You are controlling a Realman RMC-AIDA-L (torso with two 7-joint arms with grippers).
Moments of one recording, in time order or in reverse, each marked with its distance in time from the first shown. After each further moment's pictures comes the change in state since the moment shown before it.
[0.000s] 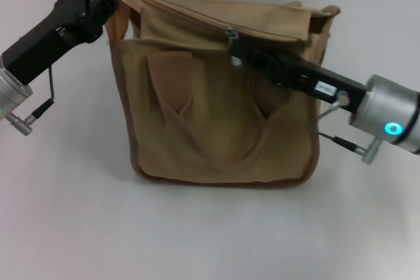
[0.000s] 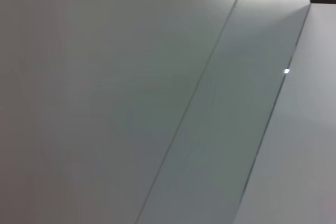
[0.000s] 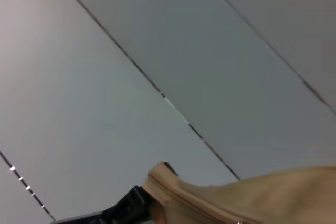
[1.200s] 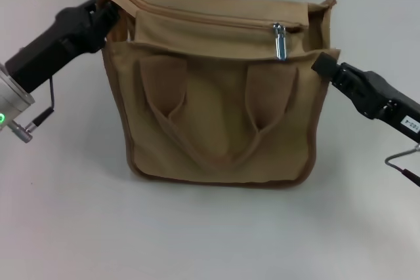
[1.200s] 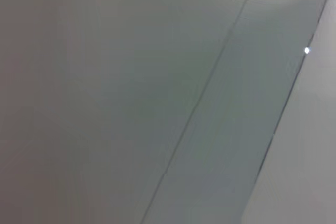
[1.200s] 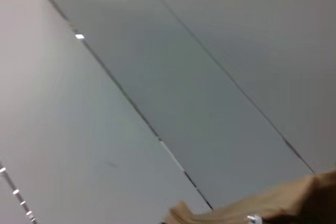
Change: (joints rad) left arm 0.016 0.000 0.022 0.000 0.013 -0.062 0.018; right arm -0.210 0.000 0.020 -0.130 0.053 -0.241 -0.082
